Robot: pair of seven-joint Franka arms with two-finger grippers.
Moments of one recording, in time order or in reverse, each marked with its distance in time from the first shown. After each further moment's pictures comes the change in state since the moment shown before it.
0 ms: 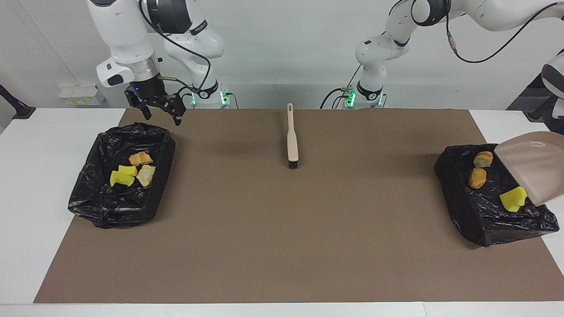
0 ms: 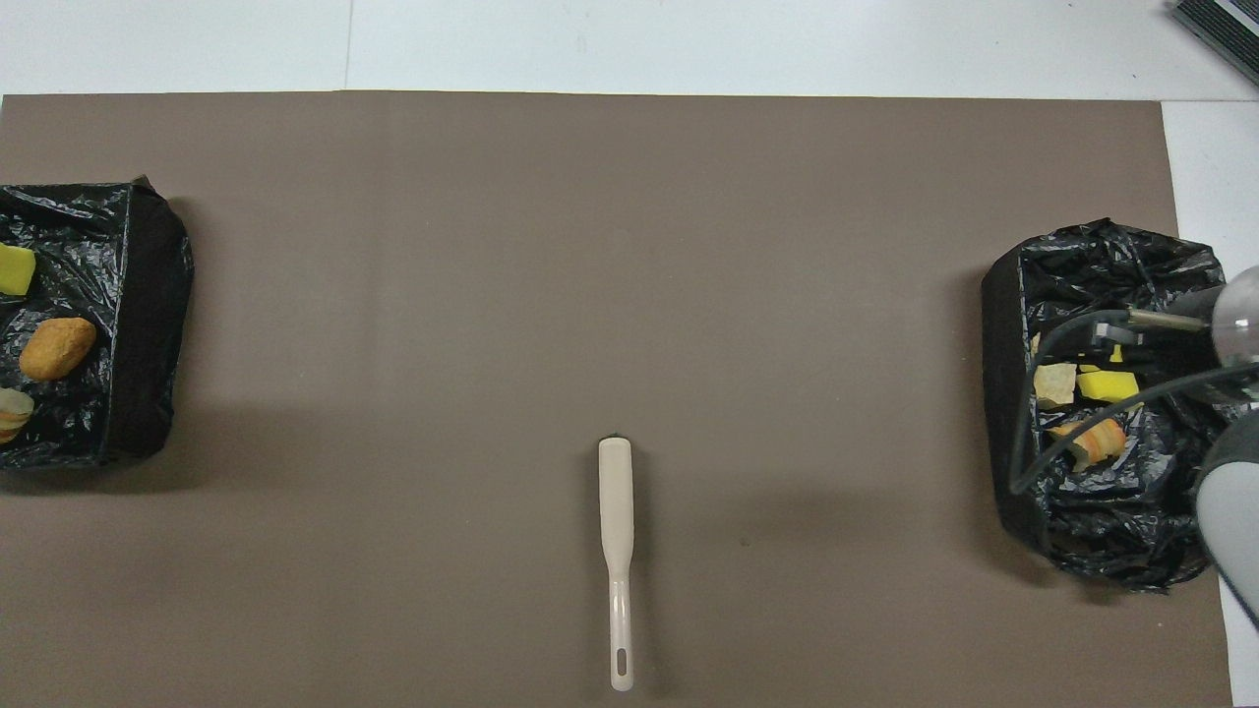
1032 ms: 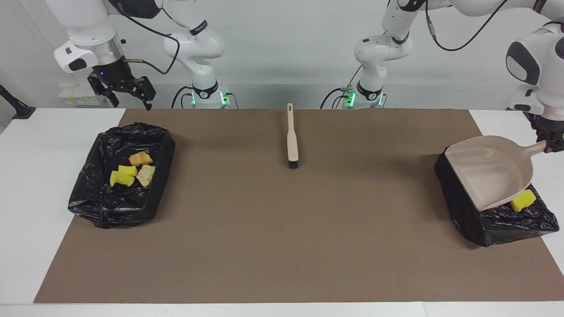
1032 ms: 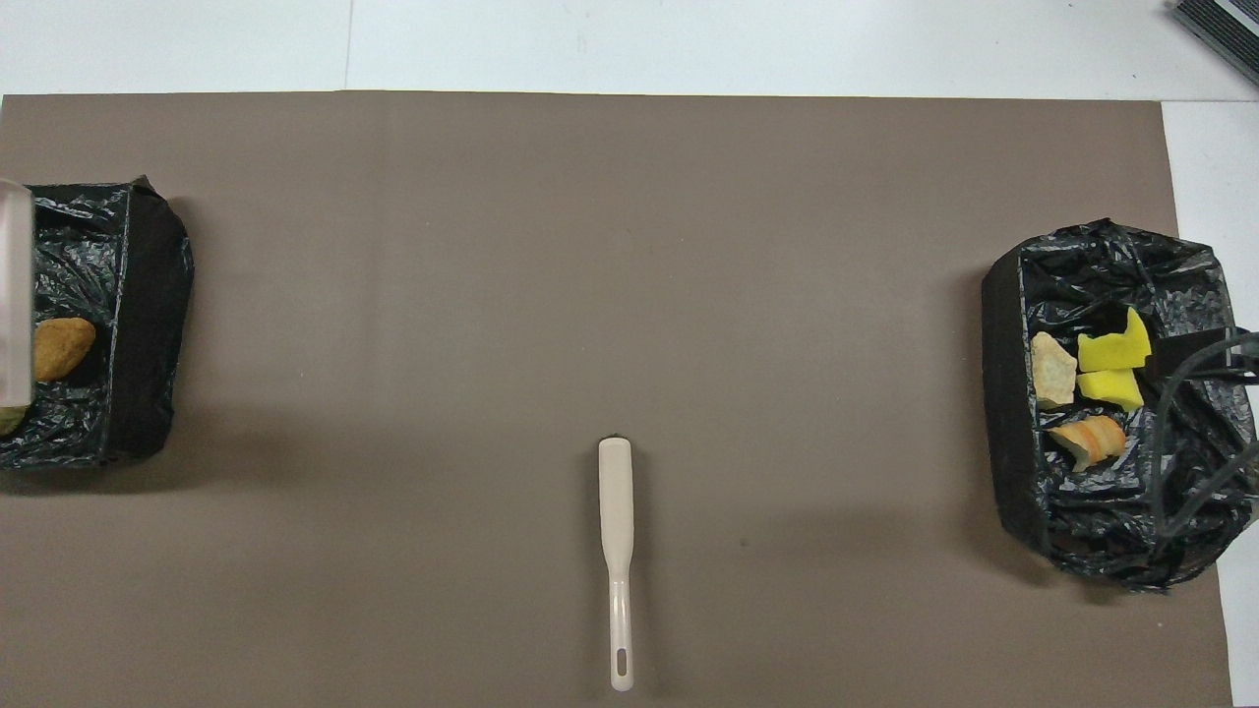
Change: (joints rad) left arm -0.151 -0.142 -0.101 -0.127 -0.301 -0.116 -0.119; right arm -0.033 0.004 -0.042 0.081 -0.005 -0.166 -0.189
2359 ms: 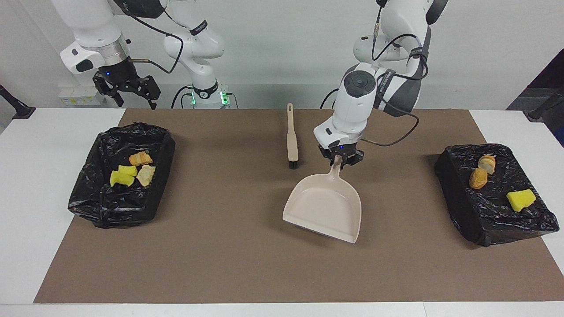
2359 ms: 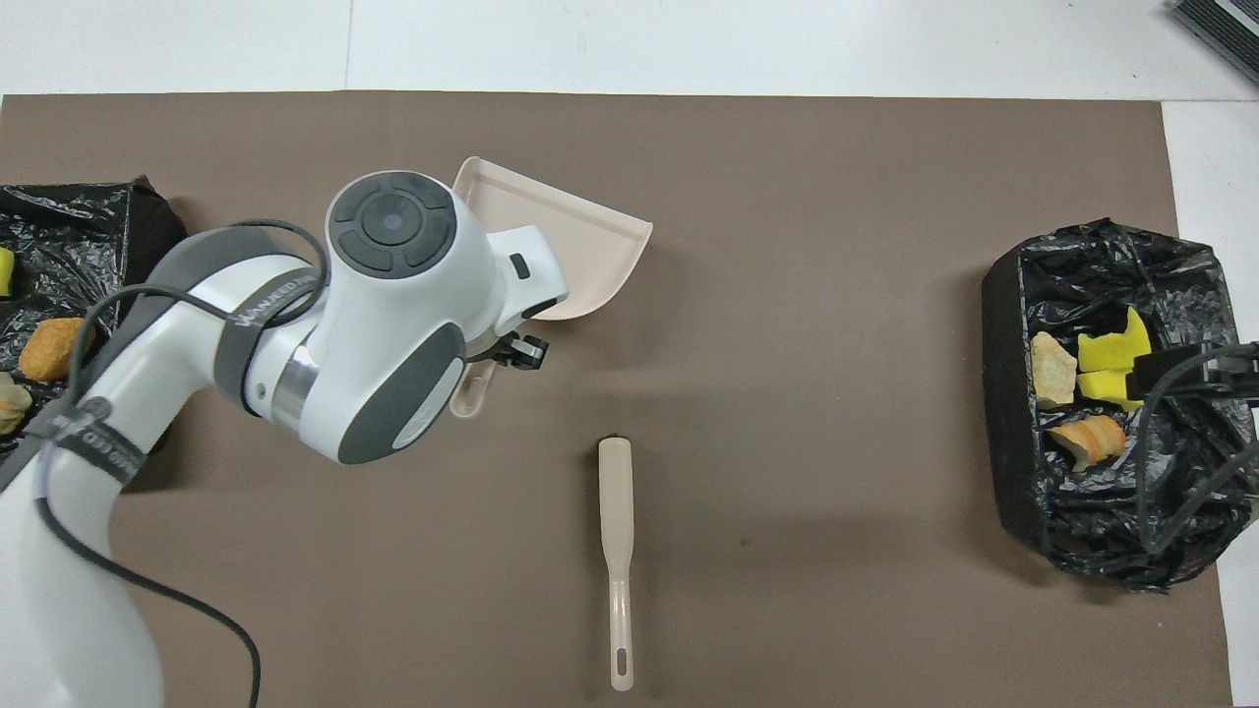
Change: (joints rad) left arm -0.200 0.180 -0.539 -0.139 -0.320 0.177 -1.887; right arm 0.010 0.000 0.008 0.000 0.000 -0.006 -0.001
